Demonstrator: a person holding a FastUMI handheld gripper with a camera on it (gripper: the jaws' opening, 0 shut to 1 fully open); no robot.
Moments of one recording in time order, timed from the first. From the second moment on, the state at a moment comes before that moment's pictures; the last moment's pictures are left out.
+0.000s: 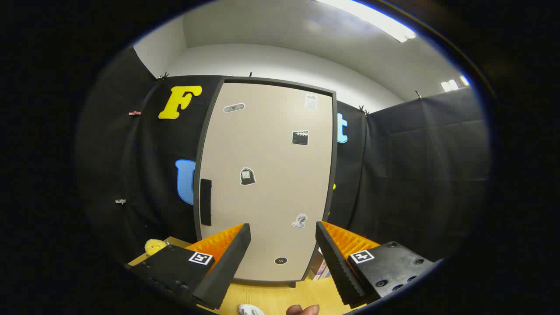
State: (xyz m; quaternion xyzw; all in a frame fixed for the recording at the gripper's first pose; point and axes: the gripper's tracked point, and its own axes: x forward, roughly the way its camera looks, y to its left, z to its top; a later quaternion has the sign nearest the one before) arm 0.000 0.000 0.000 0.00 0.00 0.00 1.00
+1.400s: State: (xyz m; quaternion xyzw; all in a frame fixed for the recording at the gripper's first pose) arm 0.005 0.040 -0.001 0.01 0.00 0.04 1.00
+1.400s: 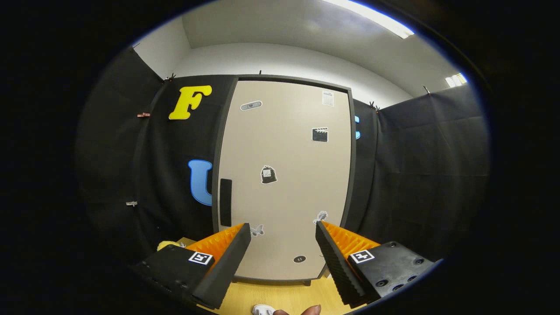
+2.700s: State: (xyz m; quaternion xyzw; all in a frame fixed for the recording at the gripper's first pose) arm 0.186 0.190 -0.068 0.05 0.06 0.07 0.99
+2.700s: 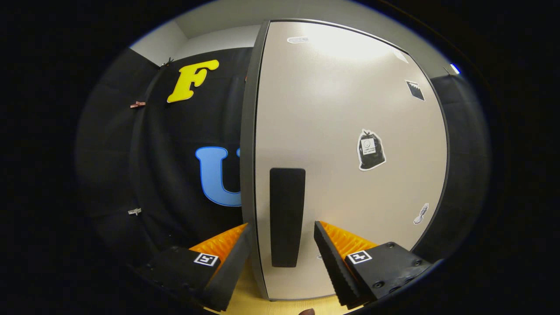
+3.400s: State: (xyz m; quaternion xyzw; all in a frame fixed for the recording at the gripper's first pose) arm 0.176 0.185 -0.064 0.06 0.06 0.07 0.99
